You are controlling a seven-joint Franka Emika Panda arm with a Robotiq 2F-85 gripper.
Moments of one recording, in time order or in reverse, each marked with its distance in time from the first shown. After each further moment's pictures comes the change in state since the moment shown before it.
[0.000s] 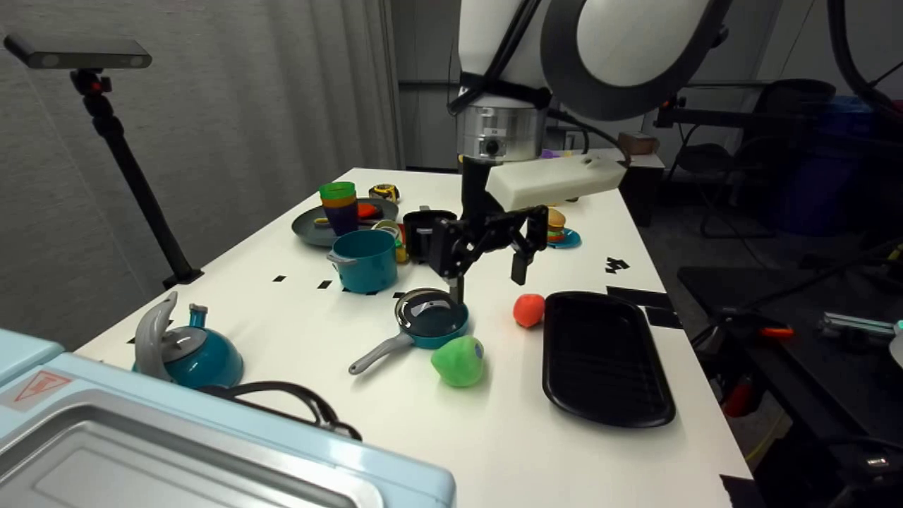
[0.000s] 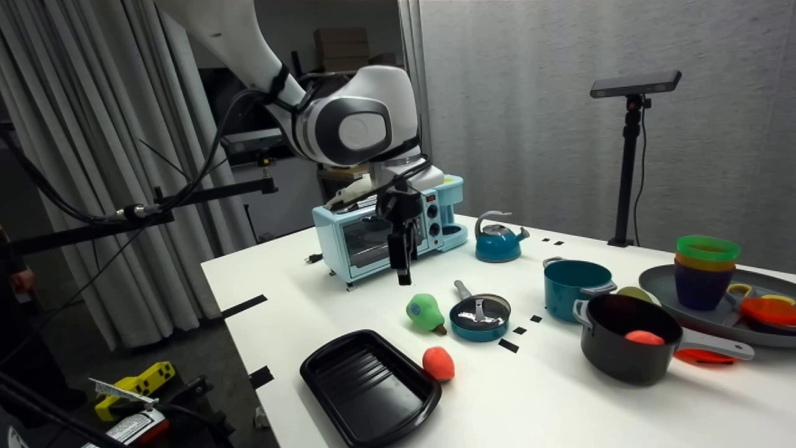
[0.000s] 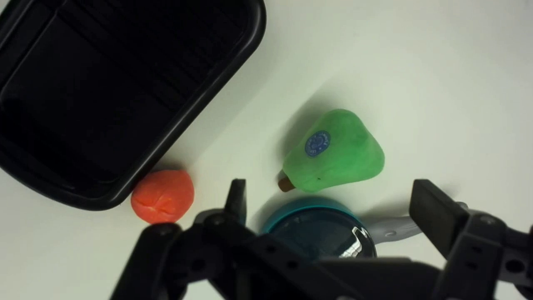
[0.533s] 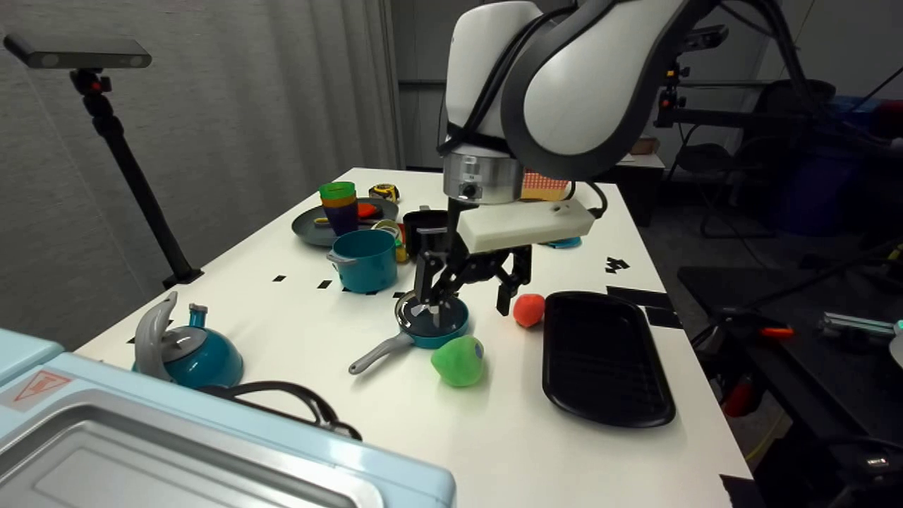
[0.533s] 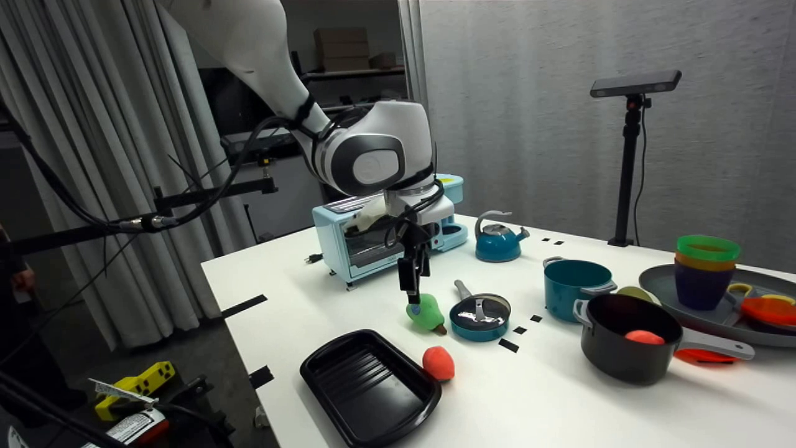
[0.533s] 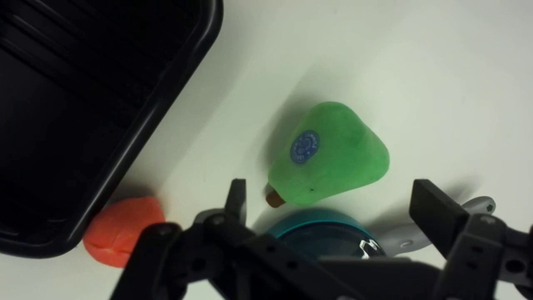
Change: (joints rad) arm 0.001 0.139 -0.002 0.066 0.104 0.083 0.011
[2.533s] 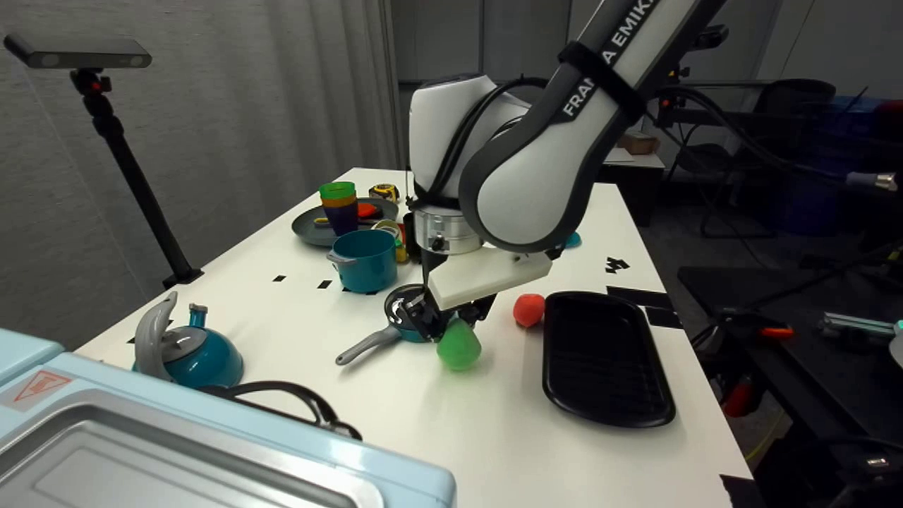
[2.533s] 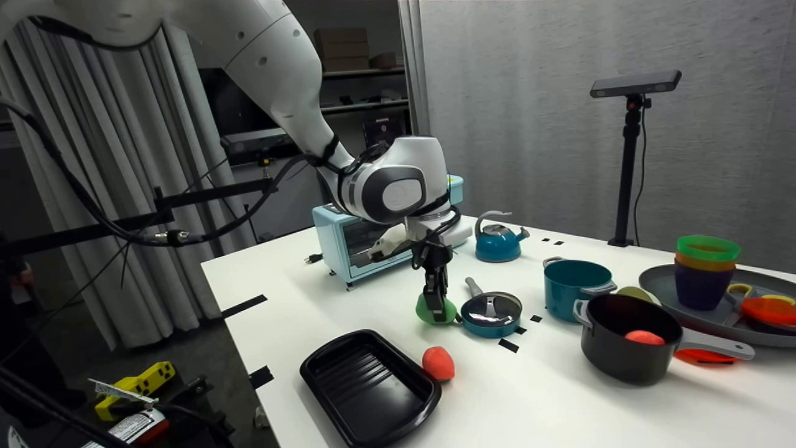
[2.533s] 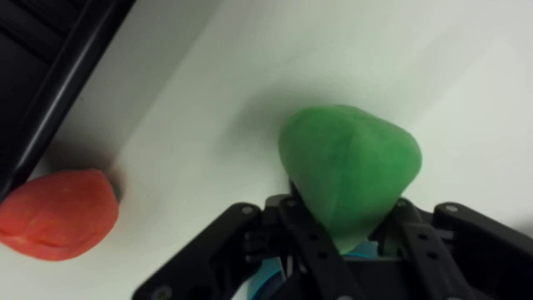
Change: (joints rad) arm 0.102 0.205 -0.111 0.176 -0.067 -0.008 0.030
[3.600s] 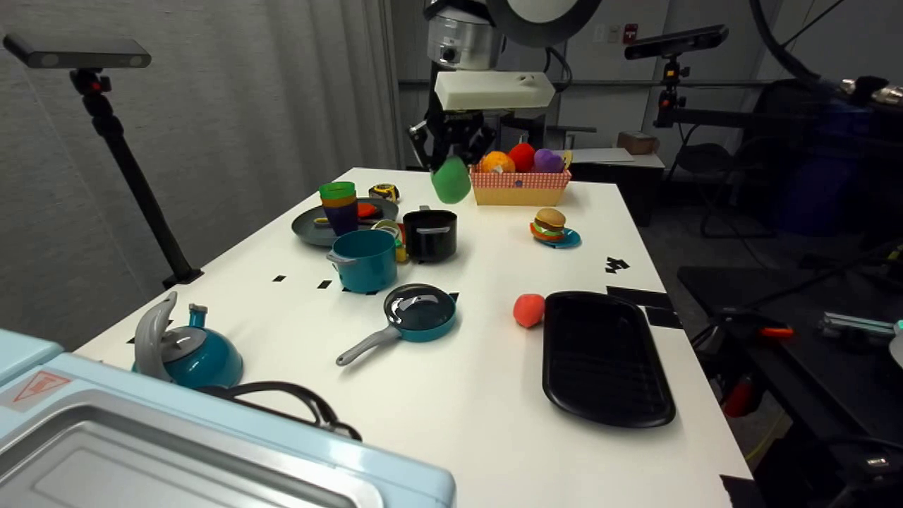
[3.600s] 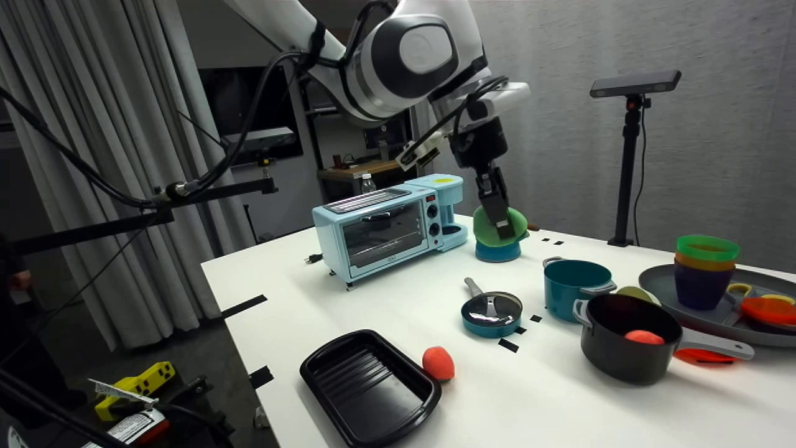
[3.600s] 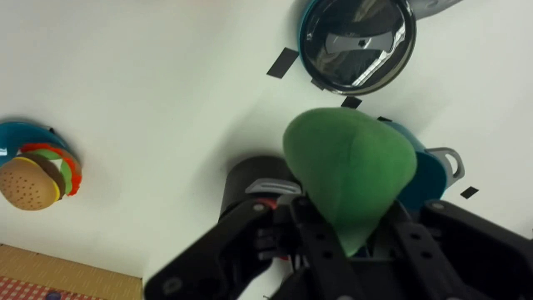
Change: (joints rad) arm -0.049 -0.324 -0.160 -0.026 -0.223 -0.111 0.031
